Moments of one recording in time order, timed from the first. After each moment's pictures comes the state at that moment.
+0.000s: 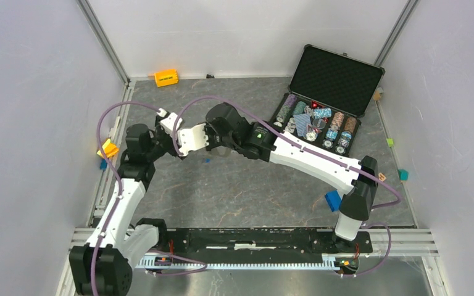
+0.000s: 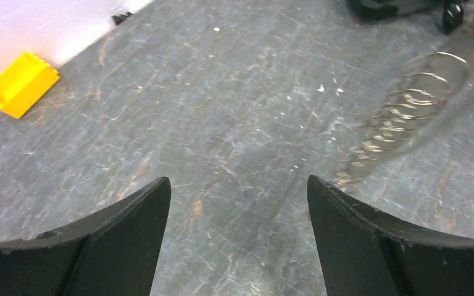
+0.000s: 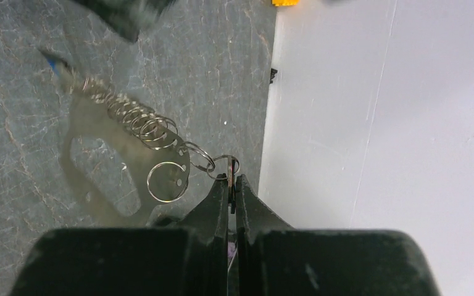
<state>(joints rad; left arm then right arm) -0.08 0.92 0.65 -0.09 0.51 0.39 1.09 1.77 1.79 -0.61 0.27 -1.01</state>
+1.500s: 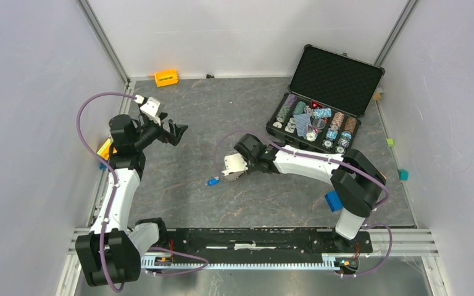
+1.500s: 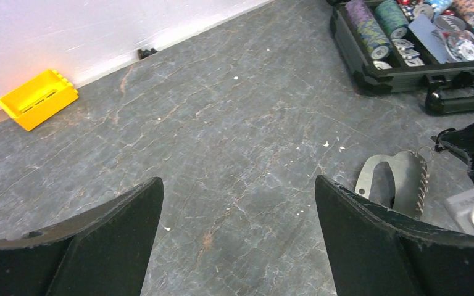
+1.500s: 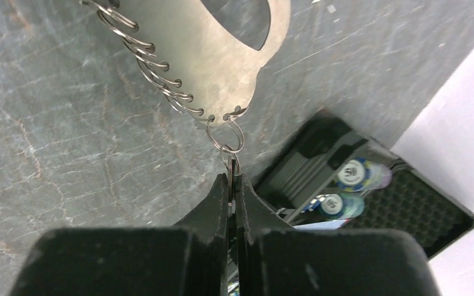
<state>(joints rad) 0.13 1.03 0.73 0.08 0.69 0.18 0.93 1.74 1.16 -0.50 0.35 -0.97</state>
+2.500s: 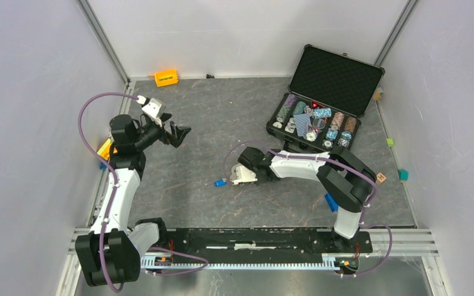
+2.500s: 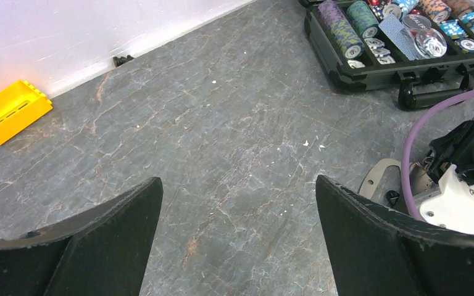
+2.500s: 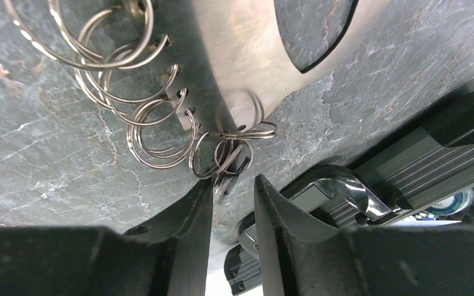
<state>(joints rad) 0.12 1.03 0.73 0.07 0.77 0.17 0.92 1.82 1.05 -0.61 0.39 -0.82</state>
